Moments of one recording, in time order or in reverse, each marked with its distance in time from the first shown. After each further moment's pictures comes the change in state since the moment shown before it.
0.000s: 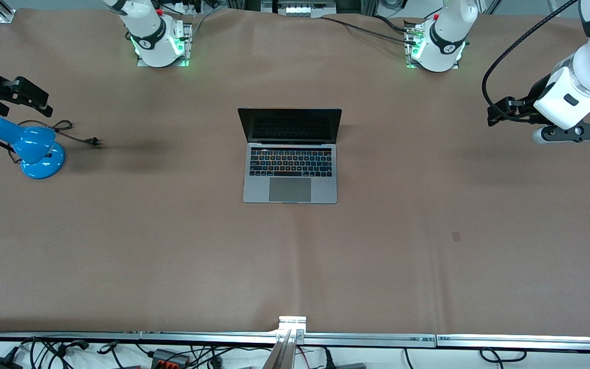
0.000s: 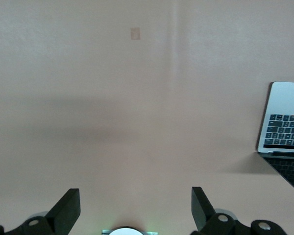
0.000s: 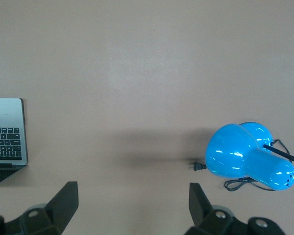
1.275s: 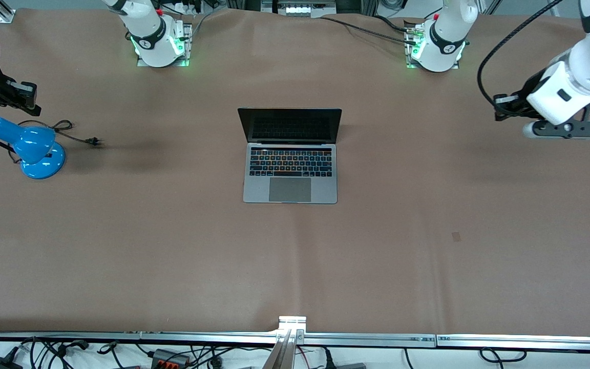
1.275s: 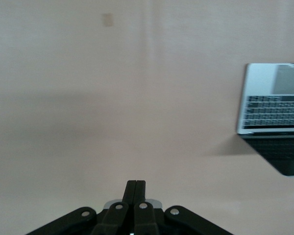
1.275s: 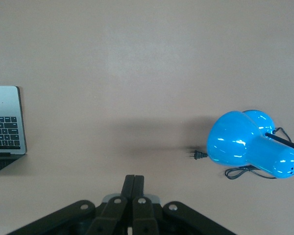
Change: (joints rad) left arm -0.022 0.013 -0.005 0.017 -0.089 -0.044 0.034; right arm 0.000 0.009 0.000 -0.001 -0.002 -0.051 0.003
